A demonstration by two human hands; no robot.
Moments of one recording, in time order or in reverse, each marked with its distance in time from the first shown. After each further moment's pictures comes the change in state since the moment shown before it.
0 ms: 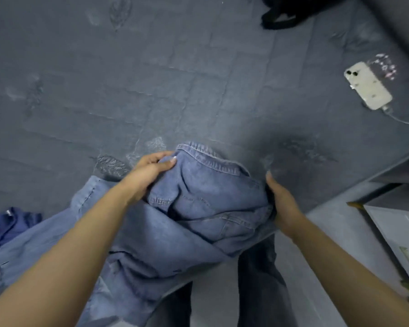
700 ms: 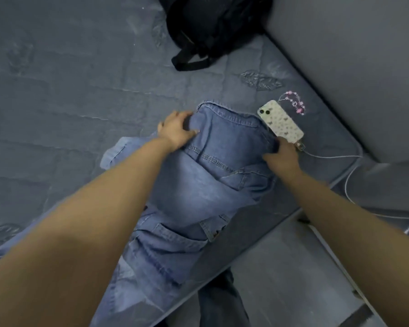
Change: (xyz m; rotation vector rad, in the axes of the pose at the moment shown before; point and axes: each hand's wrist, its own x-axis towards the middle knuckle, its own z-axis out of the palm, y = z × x) left_hand 0.220 0.142 0.269 1.042 0.104 0.407; right_hand 0.121 -0.211 -0.200 -0.748 0.458 -0.295
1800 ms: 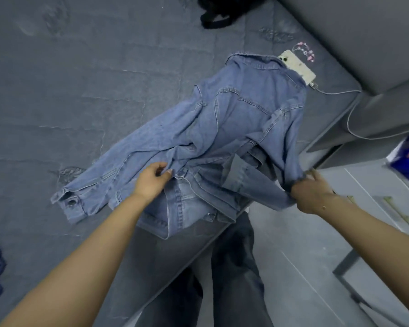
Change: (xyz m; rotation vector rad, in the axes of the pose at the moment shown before) left_hand -0.288 -0.227 -0.006 -0.389 -0.072 -0.170; right_hand -0.283 0.056 0.087 -1.538 -0.522 -0.081
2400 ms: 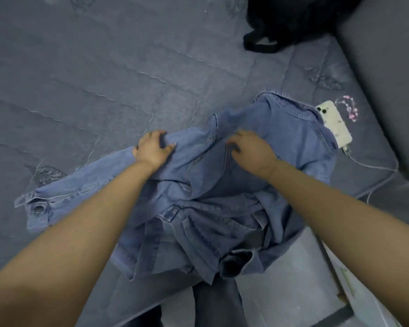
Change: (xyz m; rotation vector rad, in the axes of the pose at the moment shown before) left_hand 0.155 0.053 -0.014 0.223 0.197 -0.151; right_hand 0.148 0.000 -0.220 0.541 0.605 -0.427
